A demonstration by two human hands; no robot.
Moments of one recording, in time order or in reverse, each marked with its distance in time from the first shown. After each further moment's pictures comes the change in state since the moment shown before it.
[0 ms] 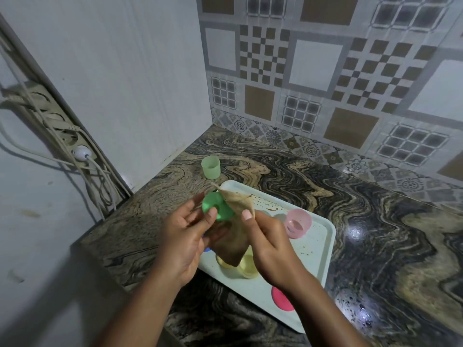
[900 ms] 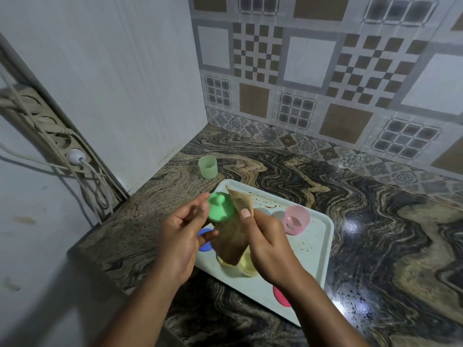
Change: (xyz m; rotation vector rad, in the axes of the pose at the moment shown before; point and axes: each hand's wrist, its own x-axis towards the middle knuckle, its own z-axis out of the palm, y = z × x) left_hand 0.005 0.000 -0.007 0.100 0.031 0.027; right_hand 0.000 0.004 0.009 -0.016 0.057 0.065
